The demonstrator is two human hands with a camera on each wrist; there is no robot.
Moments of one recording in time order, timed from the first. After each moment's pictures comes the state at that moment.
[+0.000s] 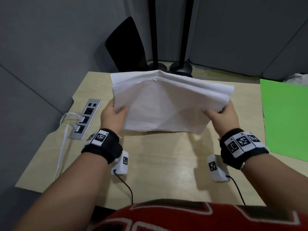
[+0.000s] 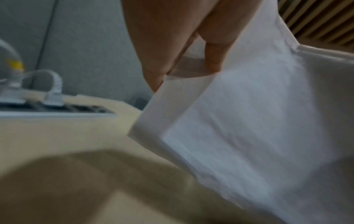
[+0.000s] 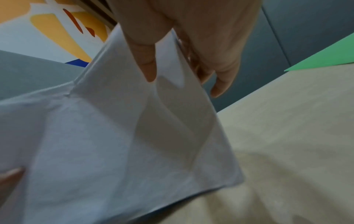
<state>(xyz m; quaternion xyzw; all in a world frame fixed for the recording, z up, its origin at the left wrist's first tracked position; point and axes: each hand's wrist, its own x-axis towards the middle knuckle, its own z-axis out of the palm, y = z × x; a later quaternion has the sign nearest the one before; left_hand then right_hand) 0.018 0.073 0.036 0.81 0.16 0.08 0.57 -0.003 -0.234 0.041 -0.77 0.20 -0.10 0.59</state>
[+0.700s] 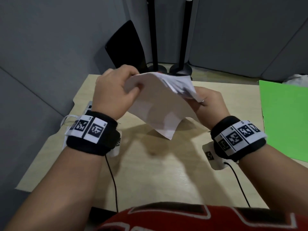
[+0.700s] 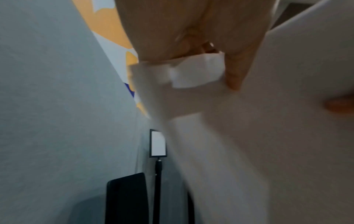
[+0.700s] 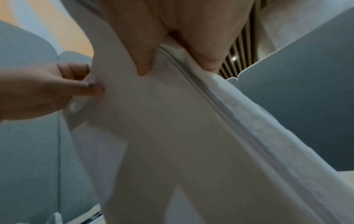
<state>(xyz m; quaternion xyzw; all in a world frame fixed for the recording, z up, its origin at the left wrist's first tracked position) 0.018 0.047 0.144 0.92 -0.15 0.25 0.27 0.002 -0.193 0.103 -0.87 -0.12 -0.14 0.46</state>
